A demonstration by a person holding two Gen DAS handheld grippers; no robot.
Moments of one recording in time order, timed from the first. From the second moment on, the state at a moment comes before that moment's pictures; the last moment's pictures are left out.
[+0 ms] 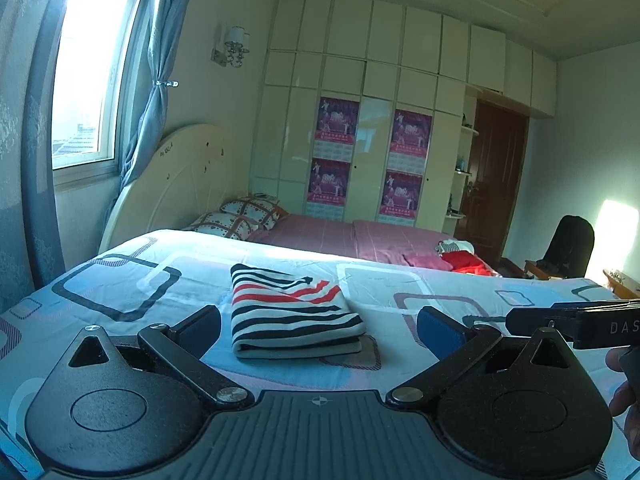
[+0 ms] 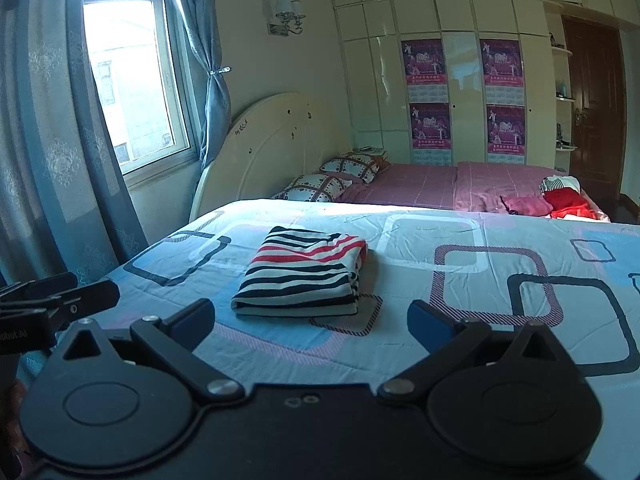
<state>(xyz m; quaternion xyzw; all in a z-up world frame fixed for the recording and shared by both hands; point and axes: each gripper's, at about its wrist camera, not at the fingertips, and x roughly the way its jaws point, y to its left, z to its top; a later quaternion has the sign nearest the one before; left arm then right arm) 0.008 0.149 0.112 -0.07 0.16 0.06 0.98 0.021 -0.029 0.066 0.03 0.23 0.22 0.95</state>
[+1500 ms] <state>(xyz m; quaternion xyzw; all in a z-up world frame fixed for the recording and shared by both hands) 0.007 0.144 0.112 -0.07 0.16 0.06 0.98 0.017 -0.030 0.066 0.03 0.23 0.22 0.95</state>
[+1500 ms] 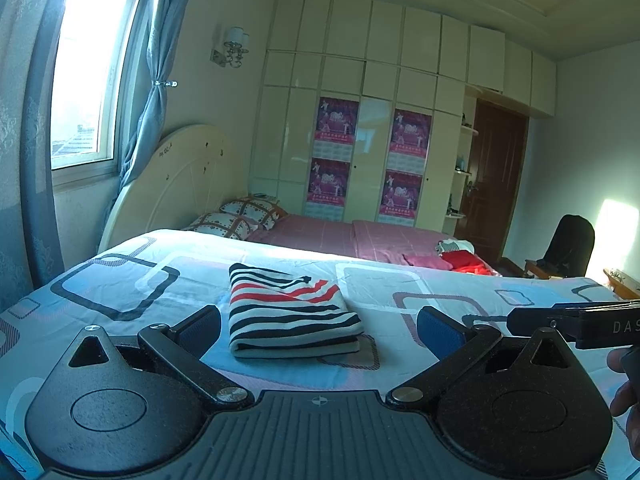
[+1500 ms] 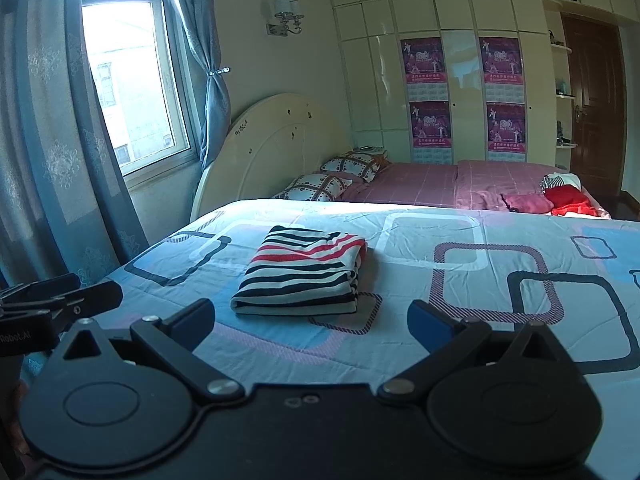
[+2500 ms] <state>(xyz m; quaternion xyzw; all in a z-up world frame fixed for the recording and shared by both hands) 0.008 0.152 0.110 -0.07 0.15 0.06 0.98 0.019 -0.024 0.068 0.03 0.23 0.22 0.95</state>
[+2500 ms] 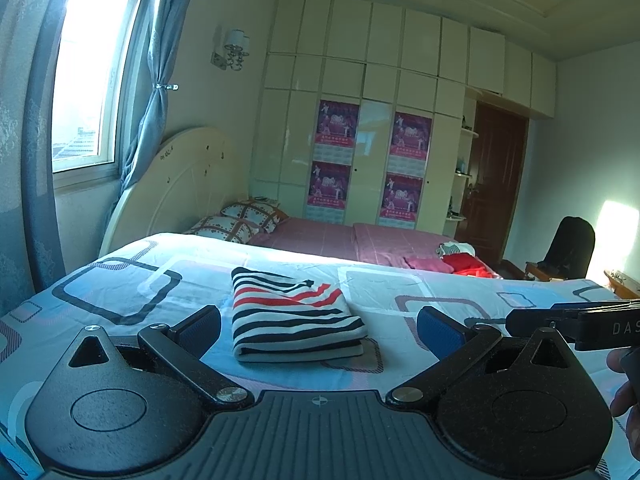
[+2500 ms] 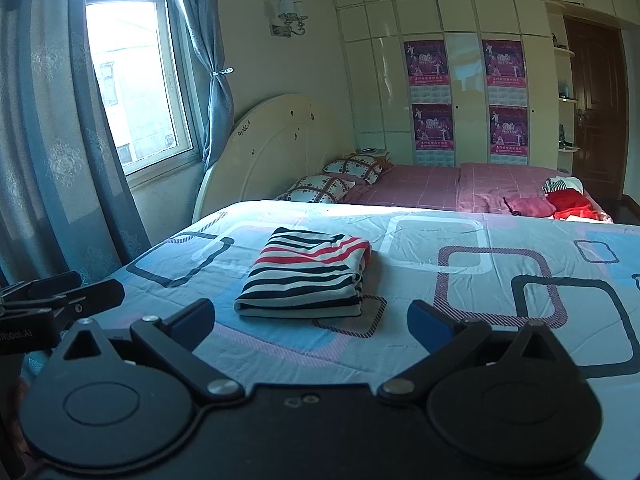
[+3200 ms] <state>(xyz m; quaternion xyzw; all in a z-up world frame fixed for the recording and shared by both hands) 0.002 0.147 0.109 -0.05 0.13 0.08 0.99 0.021 -0.023 0.068 0.03 0.22 0.23 0.95</state>
